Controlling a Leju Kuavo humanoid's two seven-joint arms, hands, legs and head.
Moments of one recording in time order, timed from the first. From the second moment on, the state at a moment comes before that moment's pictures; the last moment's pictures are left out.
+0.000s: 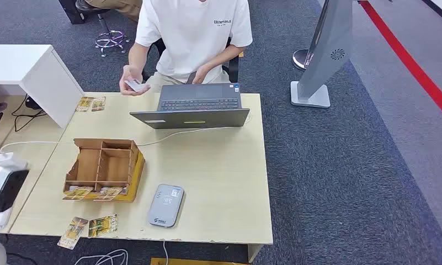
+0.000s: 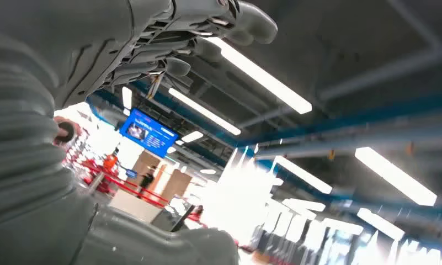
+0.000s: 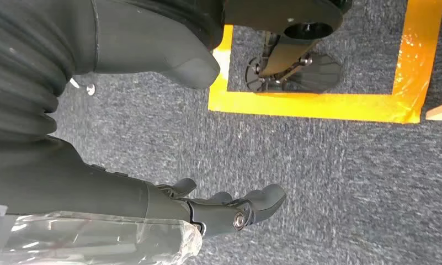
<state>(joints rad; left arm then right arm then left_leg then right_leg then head) -0.11 0.14 0.41 -1.76 -1.26 0.46 -0.11 -0.12 0.21 -0.92 -0.21 1.25 -0.25 -0.18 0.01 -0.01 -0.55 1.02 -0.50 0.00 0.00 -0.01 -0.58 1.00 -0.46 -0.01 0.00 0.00</state>
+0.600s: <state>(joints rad) -0.46 0.36 0.09 -1.30 -1.38 0.40 0.02 -0.12 0.21 -0.92 -0.21 1.23 -0.24 -0.16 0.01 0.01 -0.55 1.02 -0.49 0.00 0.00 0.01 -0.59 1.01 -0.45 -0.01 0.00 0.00</state>
